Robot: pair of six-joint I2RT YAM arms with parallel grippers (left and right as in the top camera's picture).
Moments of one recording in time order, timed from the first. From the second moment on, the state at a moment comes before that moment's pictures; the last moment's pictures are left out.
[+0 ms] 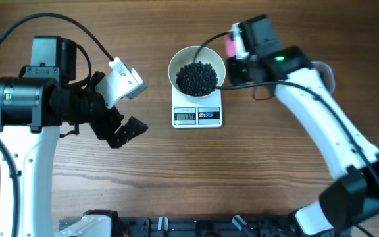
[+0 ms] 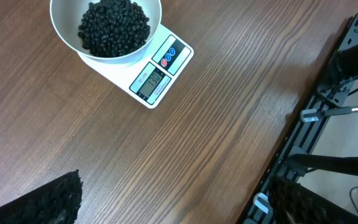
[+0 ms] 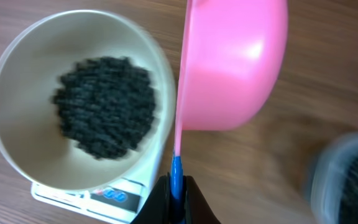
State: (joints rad) left arm -0.06 1.37 1.69 -1.59 0.52 0.81; right arm 0.36 1.68 1.52 -0.87 0.04 0.13
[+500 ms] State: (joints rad) left arm -0.06 1.37 1.69 -1.59 0.52 0.81; right arm 0.09 1.59 1.52 -1.07 0.09 0.08
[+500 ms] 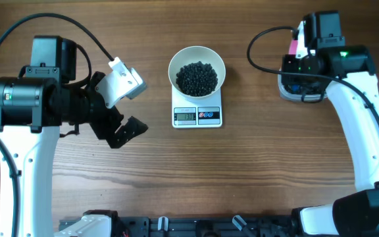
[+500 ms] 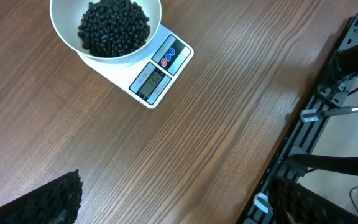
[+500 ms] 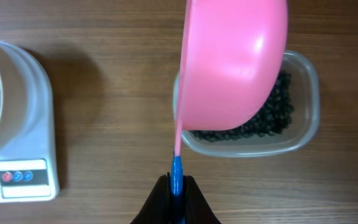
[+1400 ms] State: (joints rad) left arm -0.06 1.37 1.69 -1.59 0.52 0.81; right arm -0.06 1.59 1.47 -1.21 0.19 -0.17
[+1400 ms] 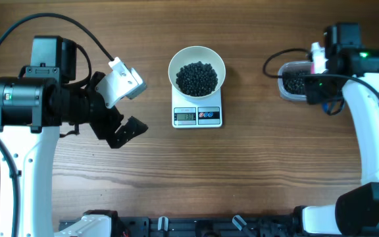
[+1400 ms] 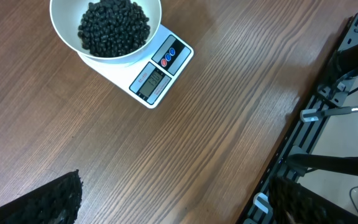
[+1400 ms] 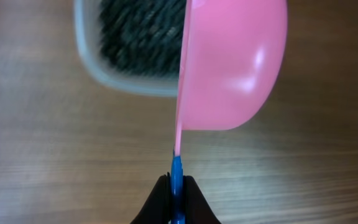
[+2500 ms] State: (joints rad) left arm -0.06 1.37 1.69 -1.59 0.52 0.81; right arm -0.09 1.88 1.47 -1.14 0.04 -0.46
